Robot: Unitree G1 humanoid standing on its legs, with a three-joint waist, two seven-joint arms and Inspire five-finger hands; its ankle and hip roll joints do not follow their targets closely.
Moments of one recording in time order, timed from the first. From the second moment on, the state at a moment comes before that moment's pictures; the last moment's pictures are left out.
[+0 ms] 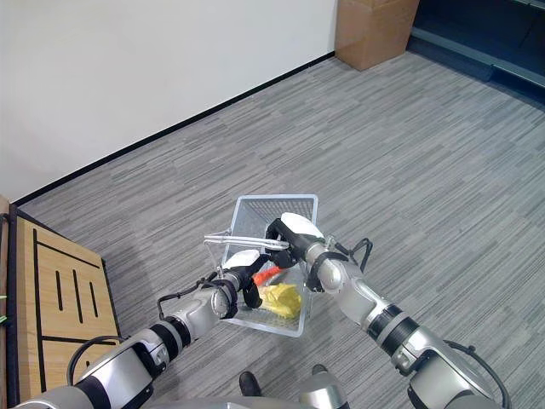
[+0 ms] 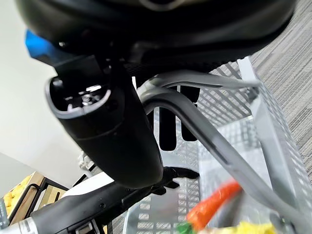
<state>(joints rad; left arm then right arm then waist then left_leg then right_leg) -0.47 0.18 -0.77 0.80 0.44 0.14 0.09 -0.42 -0.53 0.69 0.21 -0.26 0.17 0.02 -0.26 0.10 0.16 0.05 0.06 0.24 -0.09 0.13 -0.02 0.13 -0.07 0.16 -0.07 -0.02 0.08</state>
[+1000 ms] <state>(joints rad) 0.02 0.33 -0.29 1.21 0.07 0.08 -0.06 0.04 -0.41 0.11 1.20 -0.03 0.09 -0.06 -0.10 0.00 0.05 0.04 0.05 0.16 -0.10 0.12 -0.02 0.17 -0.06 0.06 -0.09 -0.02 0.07</state>
